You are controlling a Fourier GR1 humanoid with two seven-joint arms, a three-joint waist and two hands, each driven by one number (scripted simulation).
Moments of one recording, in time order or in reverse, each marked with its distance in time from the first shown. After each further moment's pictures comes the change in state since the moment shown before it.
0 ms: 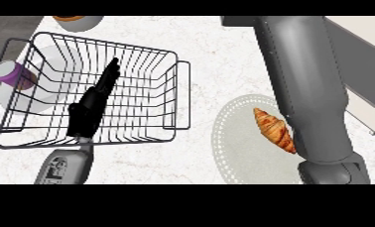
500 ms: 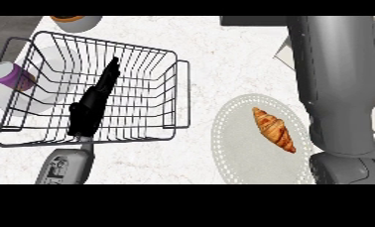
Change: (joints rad) left arm -0.006 -0.008 0.008 0.007 -0.012 0.000 -0.006; right arm -0.031 -0.061 -0.117 -0.011 0.100 0.039 -0.057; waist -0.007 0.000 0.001
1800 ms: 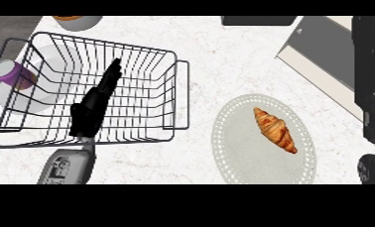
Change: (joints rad) left arm 0.004 -0.018 0.012 0.005 -0.006 -0.022 -0.005; right arm 0.115 -0.225 -0.156 0.163 -0.080 -0.302 -0.187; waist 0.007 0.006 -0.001
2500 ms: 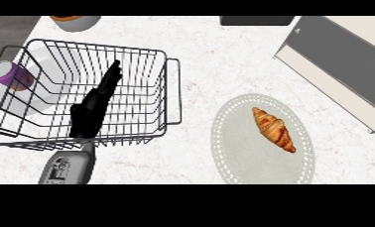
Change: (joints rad) left arm 0.010 -0.006 0.006 0.003 -0.001 -0.007 0.000; right arm 0.102 -0.084 -0.059 0.048 -0.030 -0.116 0.035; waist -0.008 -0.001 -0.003
